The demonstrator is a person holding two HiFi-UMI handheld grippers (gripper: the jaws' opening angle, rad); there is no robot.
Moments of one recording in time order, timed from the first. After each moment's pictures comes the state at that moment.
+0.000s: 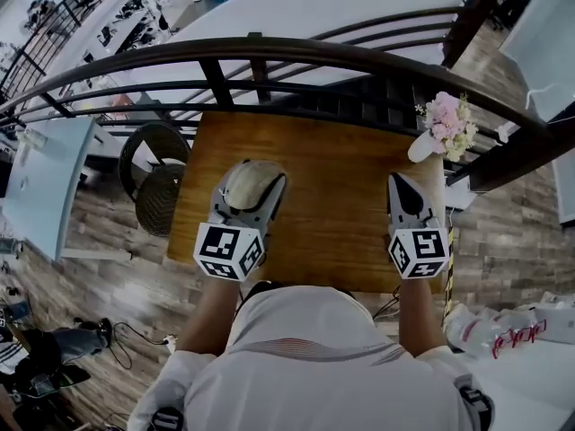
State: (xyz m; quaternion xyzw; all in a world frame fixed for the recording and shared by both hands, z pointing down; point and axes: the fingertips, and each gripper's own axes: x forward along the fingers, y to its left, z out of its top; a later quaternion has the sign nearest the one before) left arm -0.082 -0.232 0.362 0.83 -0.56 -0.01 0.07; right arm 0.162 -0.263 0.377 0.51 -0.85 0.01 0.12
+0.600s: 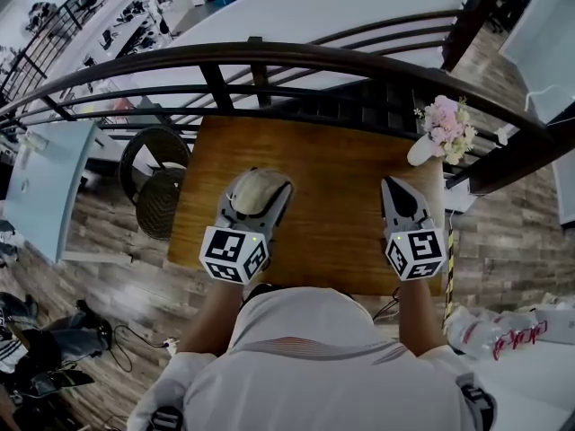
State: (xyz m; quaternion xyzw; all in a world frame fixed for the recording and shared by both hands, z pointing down) left arm -0.071 -0.230 0.373 0.83 -0.54 -0.01 0.09; right arm 0.147 -0.262 0.380 0.48 -0.87 0.01 0.12
